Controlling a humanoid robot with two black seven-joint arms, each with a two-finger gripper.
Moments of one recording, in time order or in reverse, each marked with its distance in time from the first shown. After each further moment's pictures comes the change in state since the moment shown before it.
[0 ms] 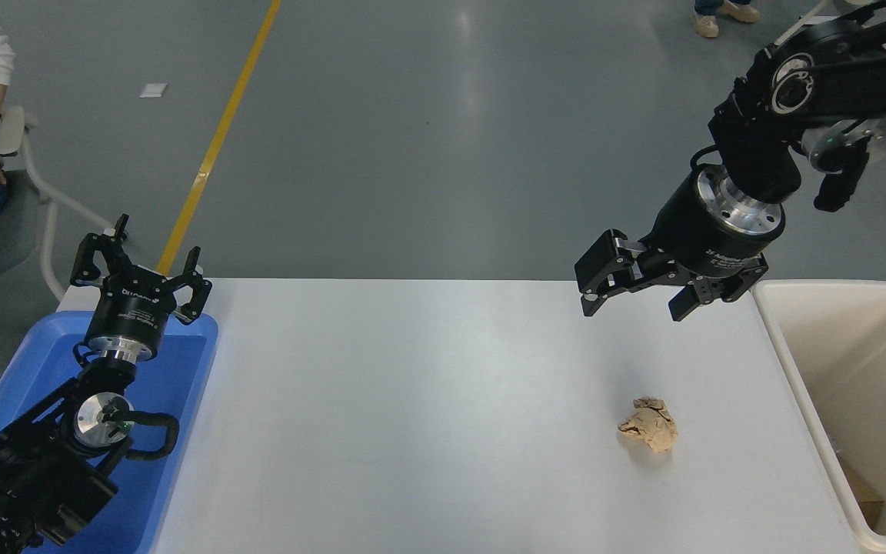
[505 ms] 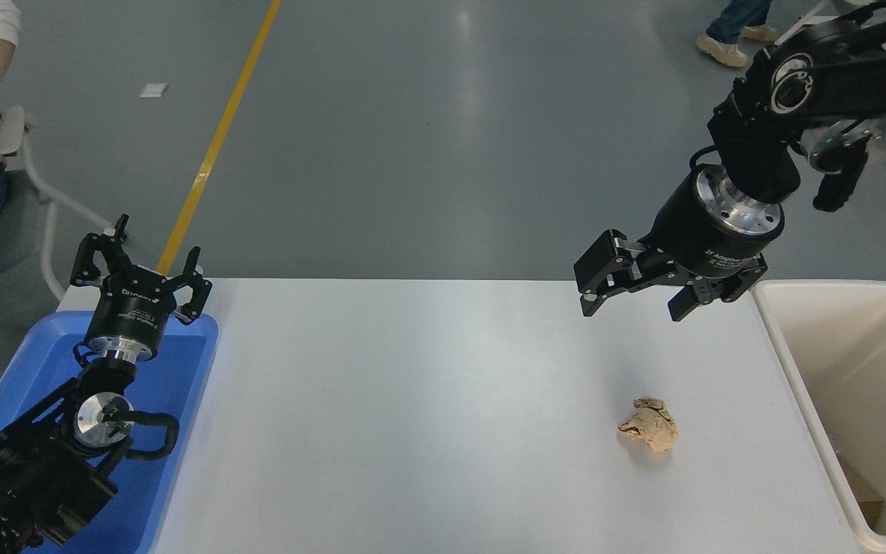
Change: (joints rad) left arm 0.000 0.000 0.000 0.000 0.000 0.000 0.000; right arm -0.001 0.003 0.000 -0.001 0.000 0.000 -0.001
